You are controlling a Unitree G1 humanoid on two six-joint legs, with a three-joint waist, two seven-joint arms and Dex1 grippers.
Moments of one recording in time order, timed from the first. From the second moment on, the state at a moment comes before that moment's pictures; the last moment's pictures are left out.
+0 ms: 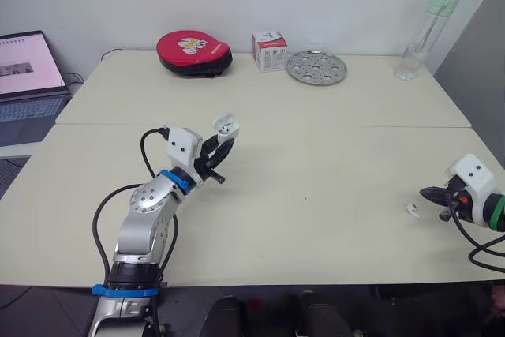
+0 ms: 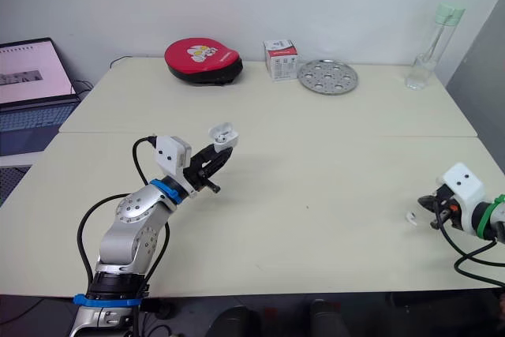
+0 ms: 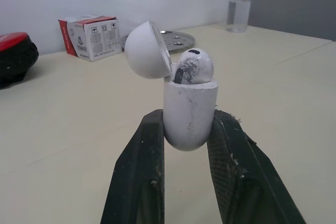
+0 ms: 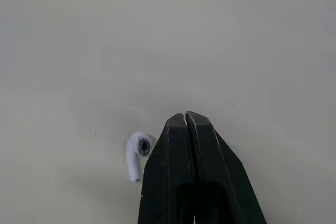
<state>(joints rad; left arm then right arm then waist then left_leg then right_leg) -0.32 0.35 0.07 -0.03 -0.31 0.19 -0.58 -0.06 -1.01 -0.26 -0.02 0.27 0.55 0.91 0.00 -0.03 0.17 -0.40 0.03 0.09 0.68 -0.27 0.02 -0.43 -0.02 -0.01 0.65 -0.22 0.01</state>
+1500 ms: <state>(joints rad) -0.32 0.35 0.07 -0.03 -0.29 0.19 -0.58 -0.07 -1.06 -0.19 -0.01 0.23 0.57 0.94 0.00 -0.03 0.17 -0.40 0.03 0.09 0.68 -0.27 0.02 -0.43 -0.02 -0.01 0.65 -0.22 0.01</state>
